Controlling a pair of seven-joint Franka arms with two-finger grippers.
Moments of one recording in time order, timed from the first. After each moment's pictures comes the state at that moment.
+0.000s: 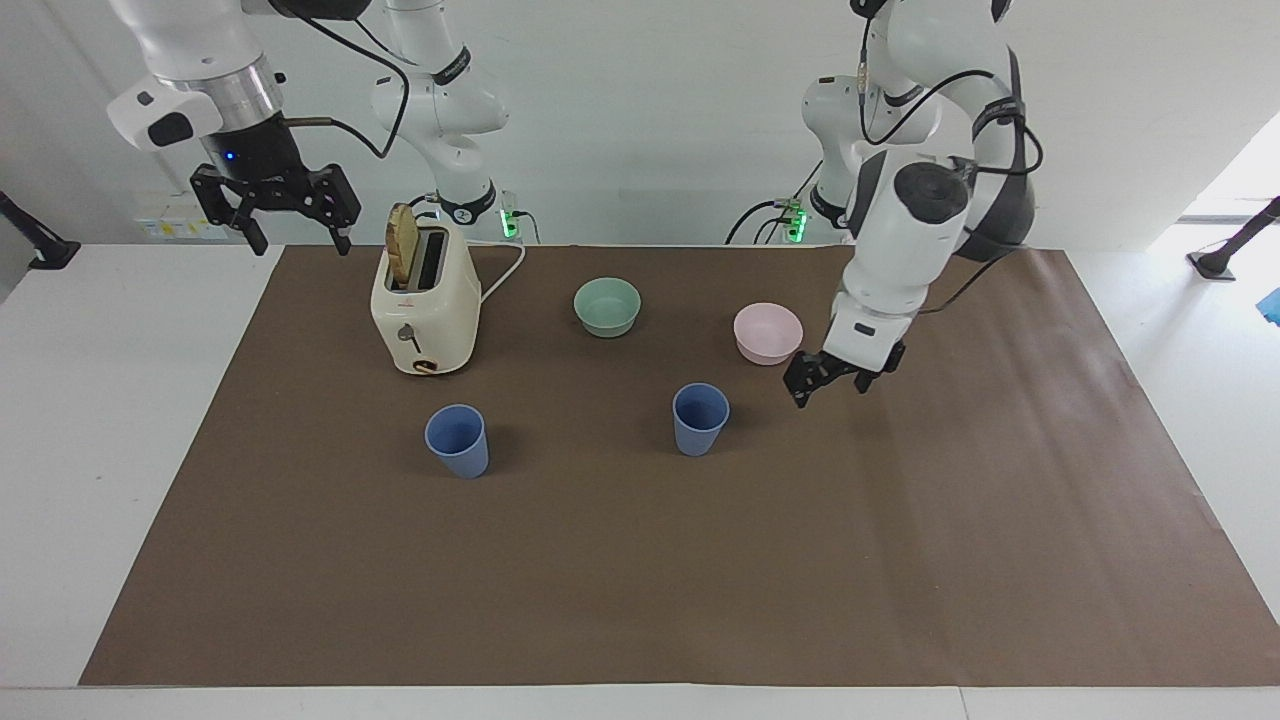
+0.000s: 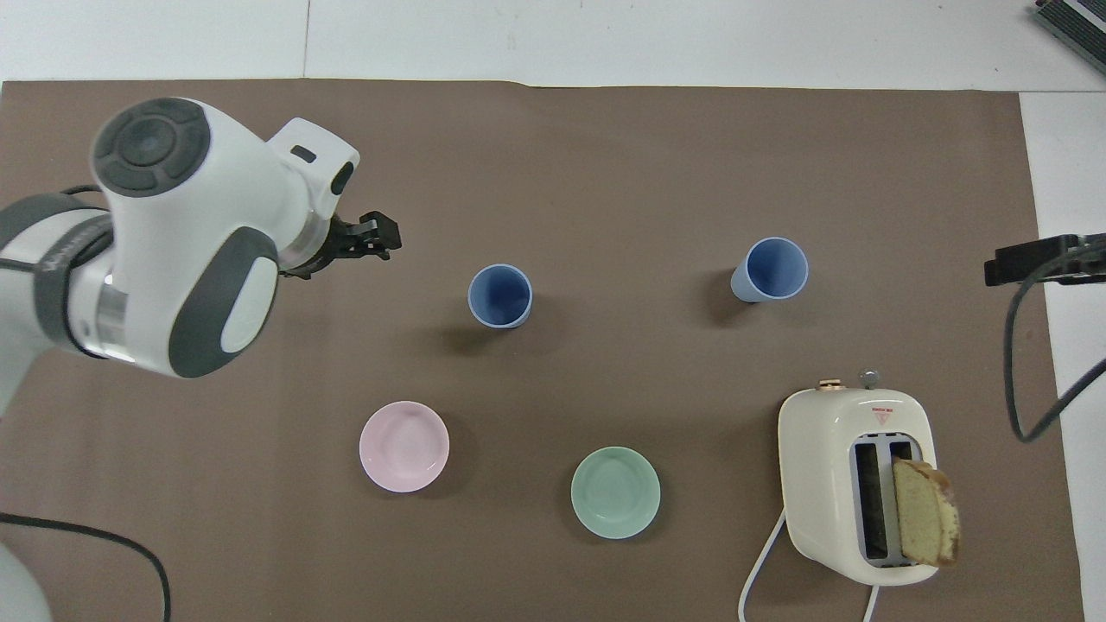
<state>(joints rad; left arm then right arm) -0.22 0.16 -0.09 -1.70 0.00 1.88 -0.39 0.03 -0.03 -0.06 -1.58 -0.02 1.62 -0.03</state>
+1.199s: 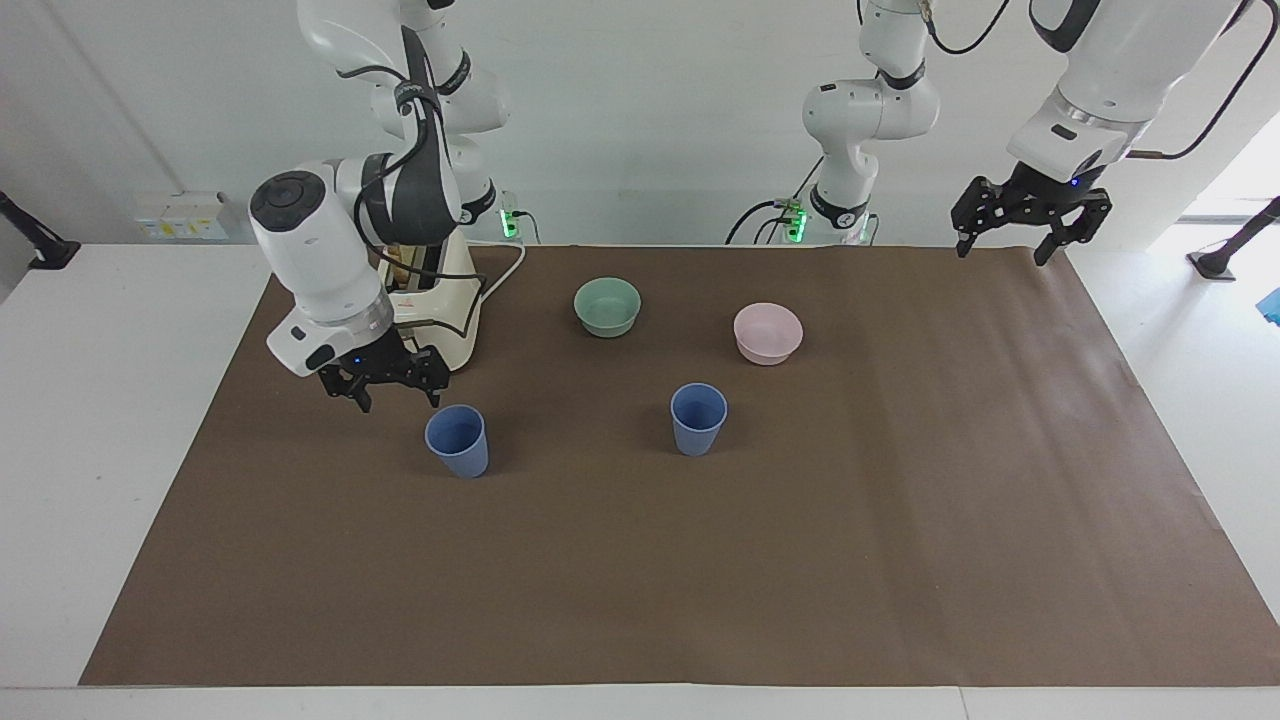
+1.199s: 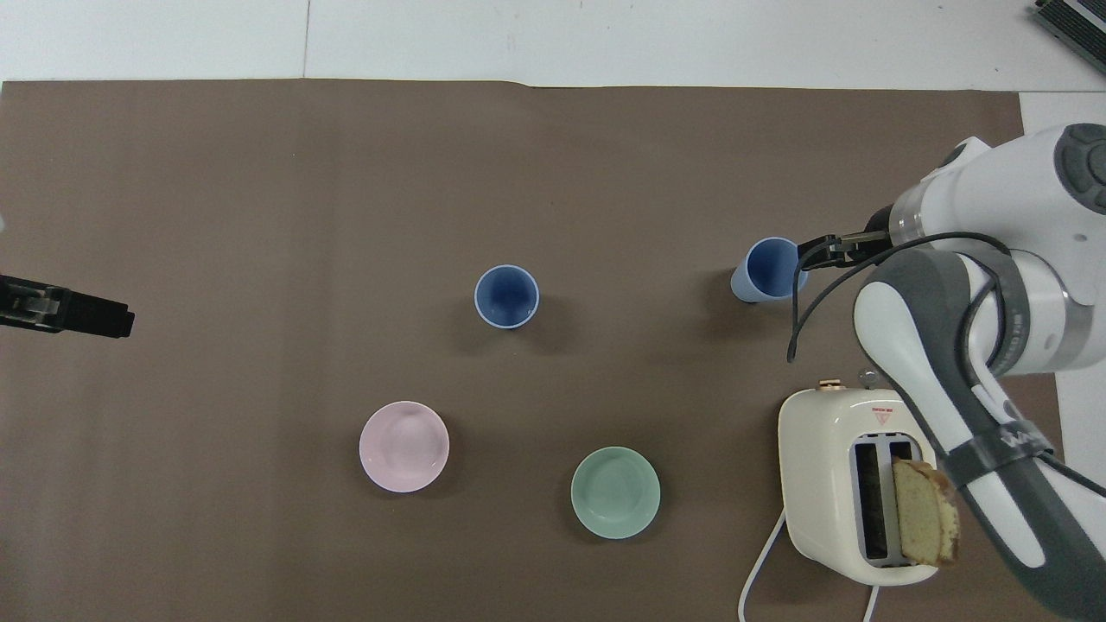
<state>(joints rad) -0.01 -0.10 -0.06 -1.61 0.00 1.51 0.15 0.10 0.21 -0.05 -1.83 0.03 2.11 -0.02</state>
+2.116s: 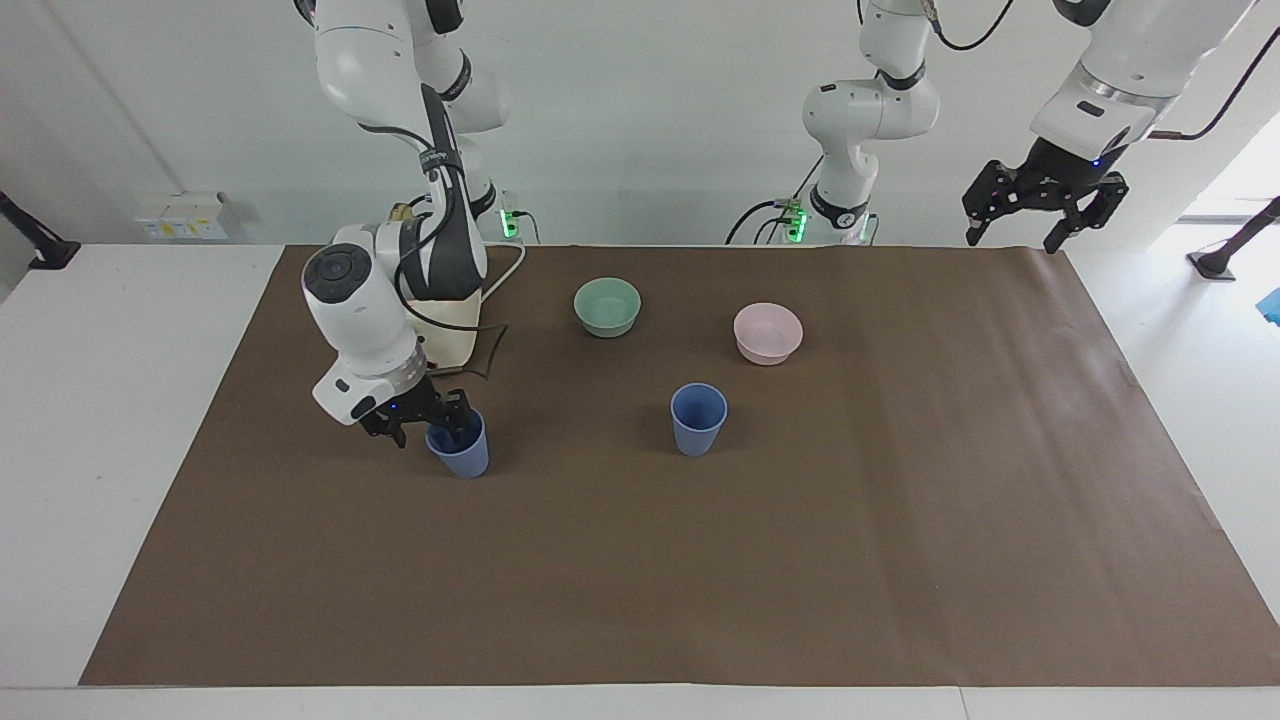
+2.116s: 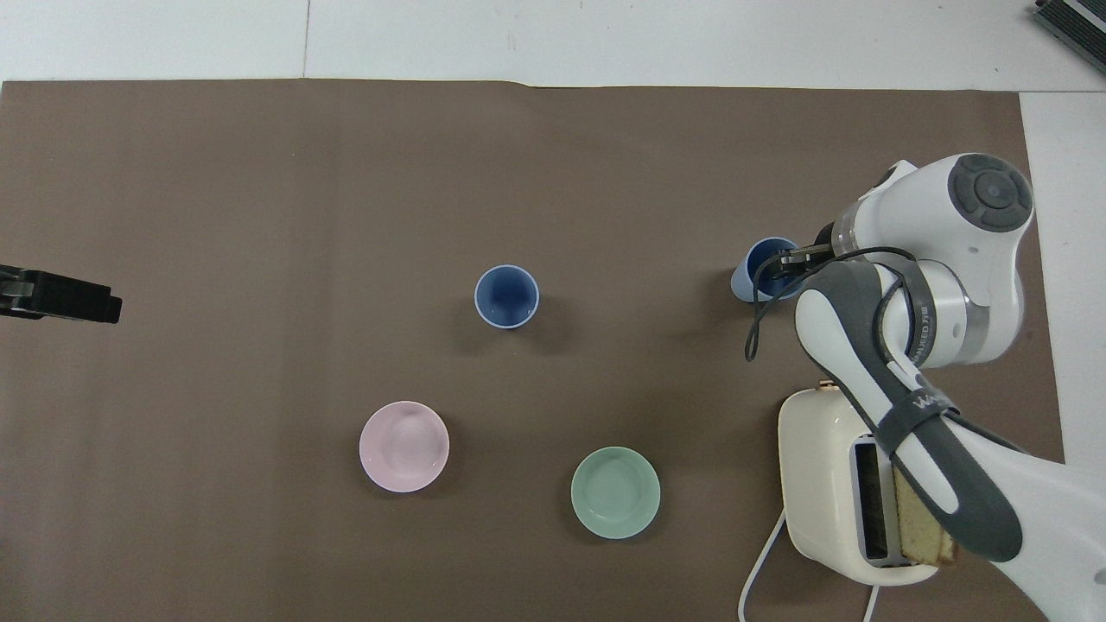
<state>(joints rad) 0.00 -0.07 -0.06 -1.57 -0.04 1.51 0.11 0.12 0.30 -0.05 -1.88 0.03 2.22 -0.02</state>
